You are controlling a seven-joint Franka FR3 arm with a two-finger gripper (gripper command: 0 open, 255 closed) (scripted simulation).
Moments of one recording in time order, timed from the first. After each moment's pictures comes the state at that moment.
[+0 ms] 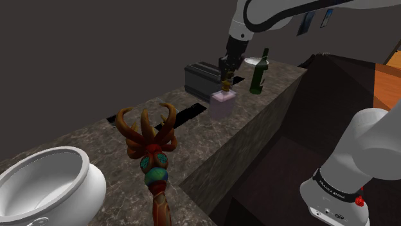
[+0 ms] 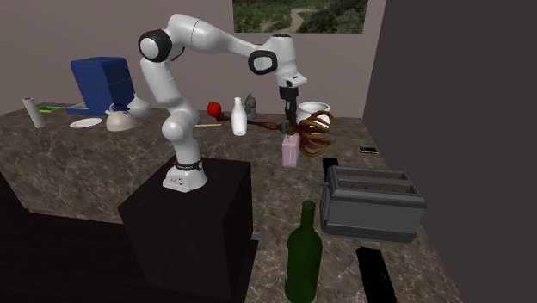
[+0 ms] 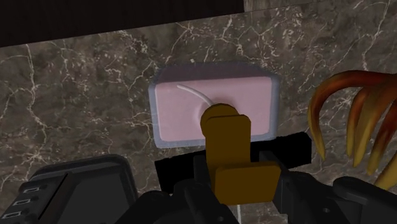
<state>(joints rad) 0.12 -0.29 -0.08 -2.21 0.03 2.09 0.11</state>
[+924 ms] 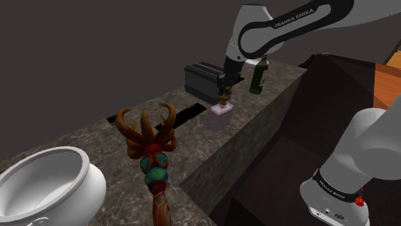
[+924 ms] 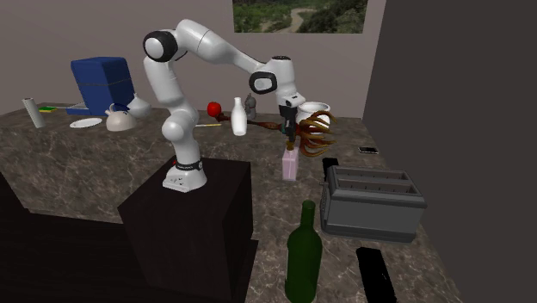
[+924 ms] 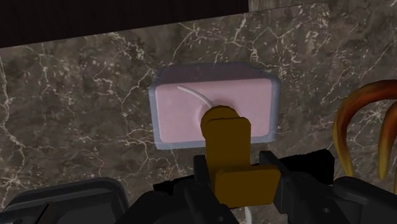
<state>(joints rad) 0.13 -0.24 -0.09 -2.35 0.04 2.28 0.09</state>
